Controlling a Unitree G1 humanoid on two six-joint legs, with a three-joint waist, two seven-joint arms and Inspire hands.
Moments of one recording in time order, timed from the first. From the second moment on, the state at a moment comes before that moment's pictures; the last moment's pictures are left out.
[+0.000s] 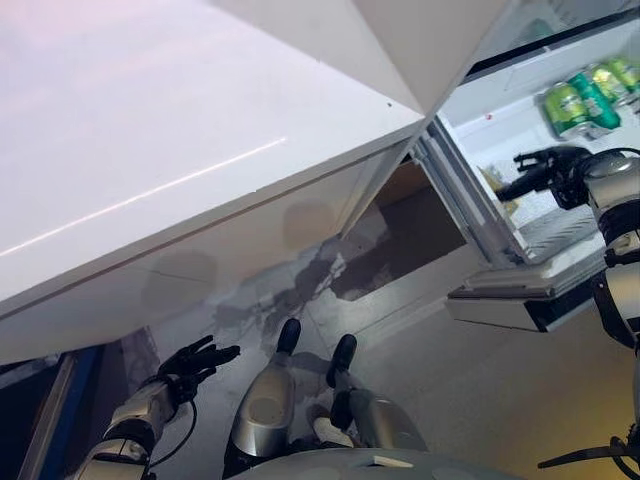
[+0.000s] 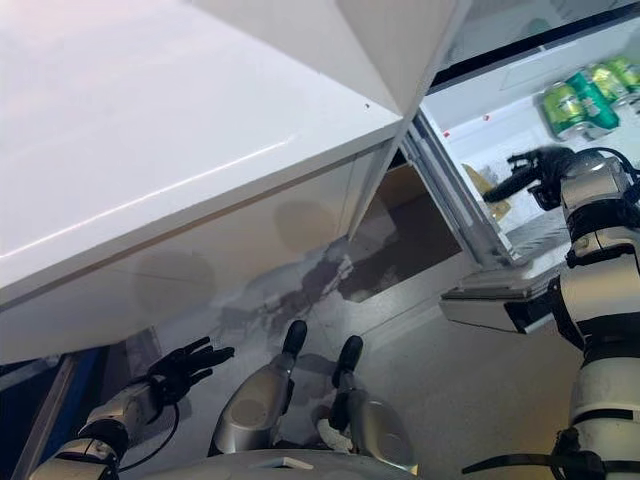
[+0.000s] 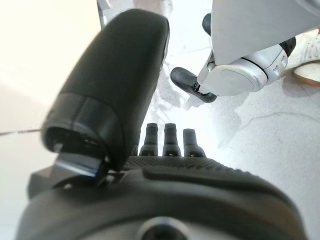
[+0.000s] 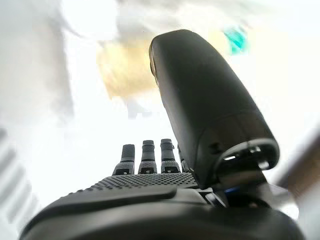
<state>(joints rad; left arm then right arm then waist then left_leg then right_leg) -0.12 0.45 -0.05 1.00 -0.56 0.17 -0.12 -1.19 -0.87 0.47 1.10 0.15 0.32 0.22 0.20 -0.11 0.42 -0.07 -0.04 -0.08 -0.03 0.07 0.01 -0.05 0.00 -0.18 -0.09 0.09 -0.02</state>
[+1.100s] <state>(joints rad) 0.06 0.30 -0.04 1.13 -0.43 0.17 -0.20 -0.07 -0.80 -0.30 0.41 0.34 0.12 -0.36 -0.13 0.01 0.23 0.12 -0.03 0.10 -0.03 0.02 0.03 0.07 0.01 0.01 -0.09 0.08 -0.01</state>
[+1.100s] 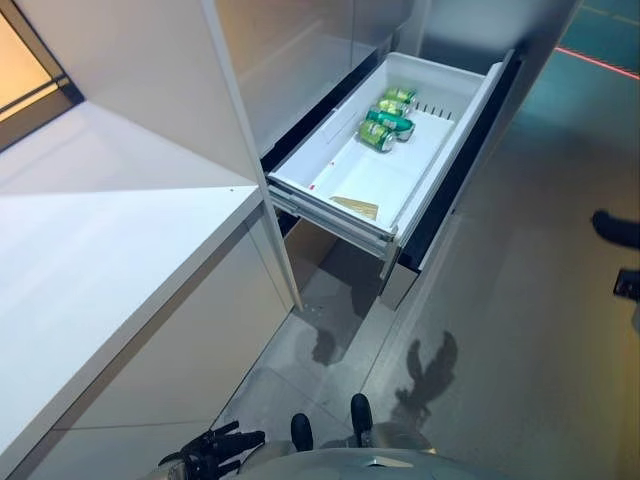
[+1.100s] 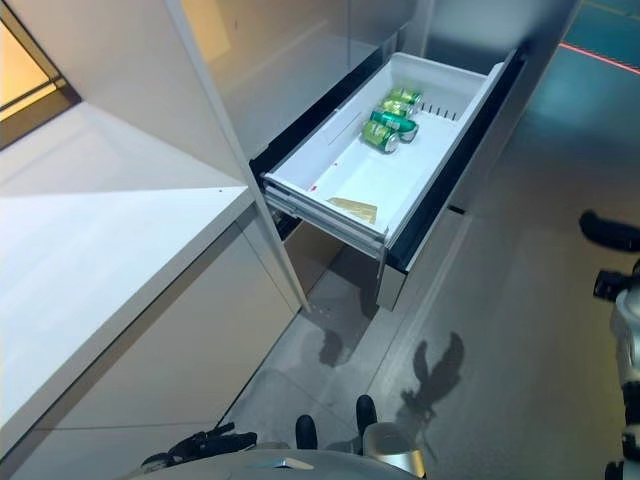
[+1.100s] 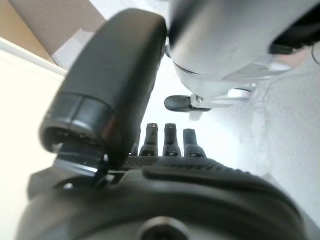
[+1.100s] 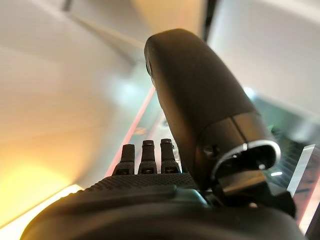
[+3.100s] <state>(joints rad) -0.27 0.31 -0.14 1.03 -0.47 0.15 -0.01 -0.92 -0.61 0.42 0.43 0.27 0.10 -0.23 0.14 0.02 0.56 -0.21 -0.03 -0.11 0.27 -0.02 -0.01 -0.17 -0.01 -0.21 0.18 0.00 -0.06</state>
